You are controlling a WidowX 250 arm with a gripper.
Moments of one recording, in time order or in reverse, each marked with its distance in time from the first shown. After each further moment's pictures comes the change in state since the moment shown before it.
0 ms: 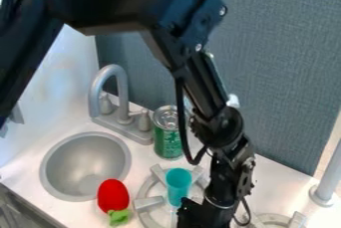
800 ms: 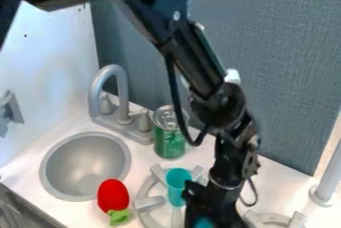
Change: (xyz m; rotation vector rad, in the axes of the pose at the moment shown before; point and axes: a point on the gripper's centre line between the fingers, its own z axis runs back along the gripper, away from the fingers) arm 0.007 -0.003 0.039 -0.004 -0.075 0.051
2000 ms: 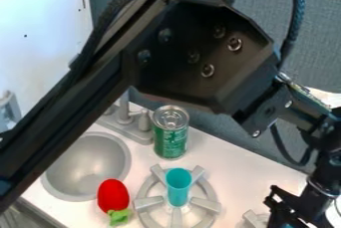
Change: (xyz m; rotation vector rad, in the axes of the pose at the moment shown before) arm 0.051 -0.085 0.014 0.050 0.122 -0.065
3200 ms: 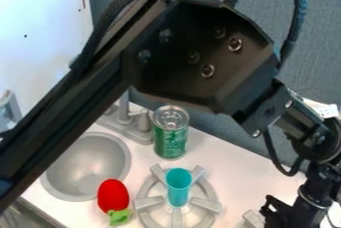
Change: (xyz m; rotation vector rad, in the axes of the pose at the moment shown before) arm 0.004 -0.001 -0.017 -0.022 -0.051 -0.090
